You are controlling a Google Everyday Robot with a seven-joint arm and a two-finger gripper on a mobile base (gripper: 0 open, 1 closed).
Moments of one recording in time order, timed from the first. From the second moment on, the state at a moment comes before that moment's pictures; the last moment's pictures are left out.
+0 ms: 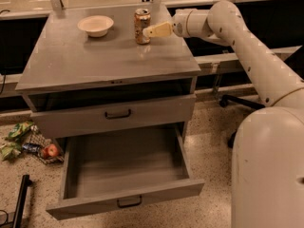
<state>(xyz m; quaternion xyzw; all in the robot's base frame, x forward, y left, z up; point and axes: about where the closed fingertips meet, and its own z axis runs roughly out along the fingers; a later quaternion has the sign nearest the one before) 0.874 -0.041 0.912 -0.33 0.71 0.21 0.58</state>
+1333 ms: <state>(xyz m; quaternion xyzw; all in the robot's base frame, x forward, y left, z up) 0.912 0.004 0.910 -0.32 0.71 0.19 0.59</state>
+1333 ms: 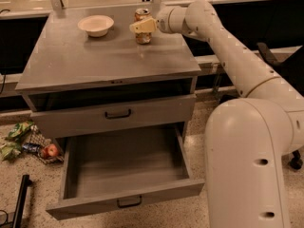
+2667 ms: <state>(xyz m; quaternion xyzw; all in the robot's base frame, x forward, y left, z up) 0.926 0.017 0.900 -0.30 0.72 0.21 0.59</state>
